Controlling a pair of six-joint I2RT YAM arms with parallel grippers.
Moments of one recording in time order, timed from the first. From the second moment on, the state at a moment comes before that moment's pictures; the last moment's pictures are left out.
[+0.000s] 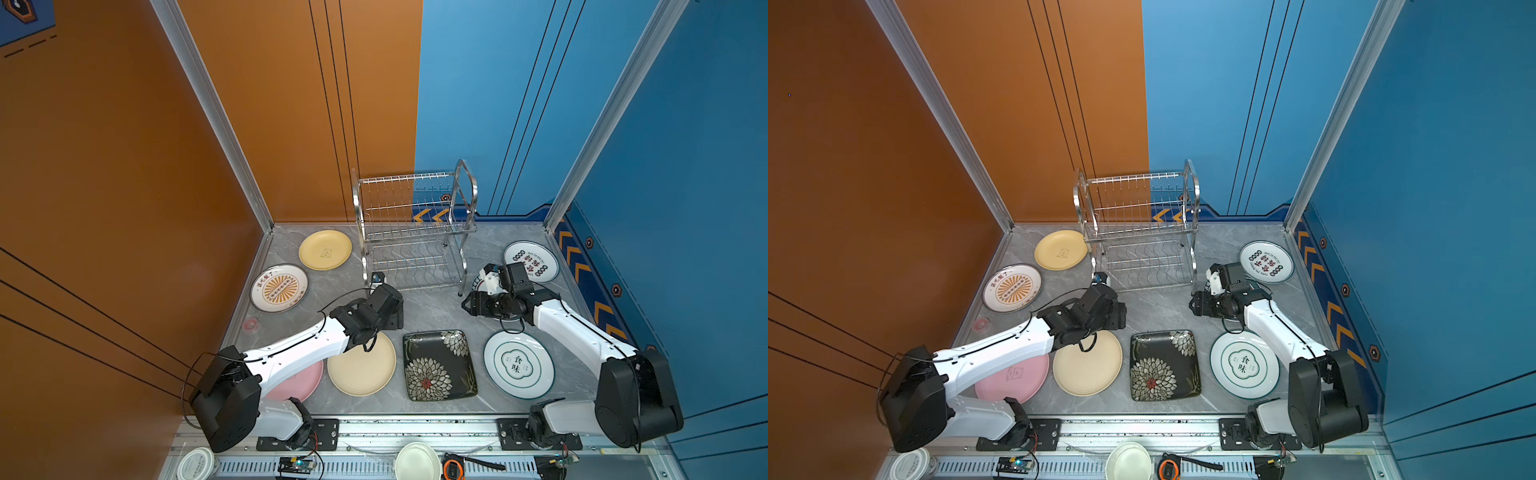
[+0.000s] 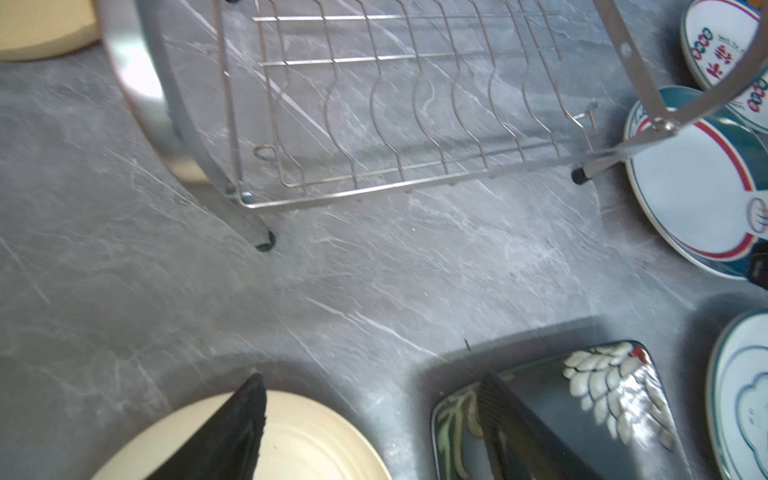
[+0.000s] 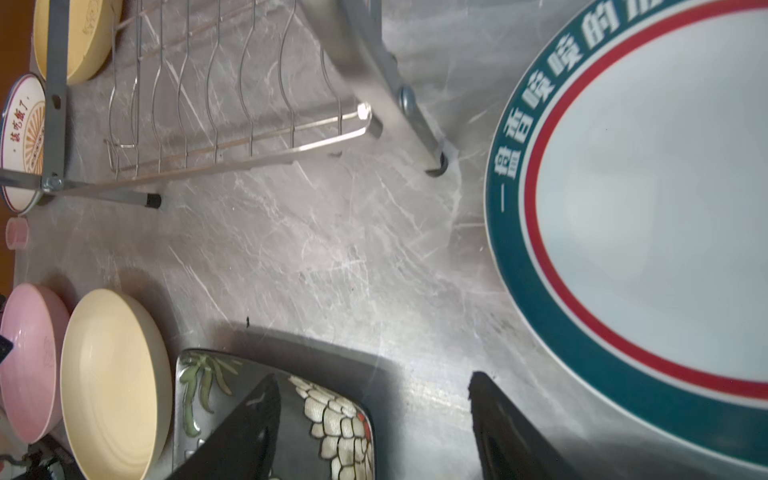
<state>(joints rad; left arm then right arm) -0.82 1.36 0.91 -0.44 -0.29 -0.69 0.24 1.35 0.85 -0.51 -0.32 0.31</state>
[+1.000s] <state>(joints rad) -1.10 1.40 0.84 -0.51 -0.07 -1.11 0.35 1.12 0.66 -0.62 -0.41 0.41</state>
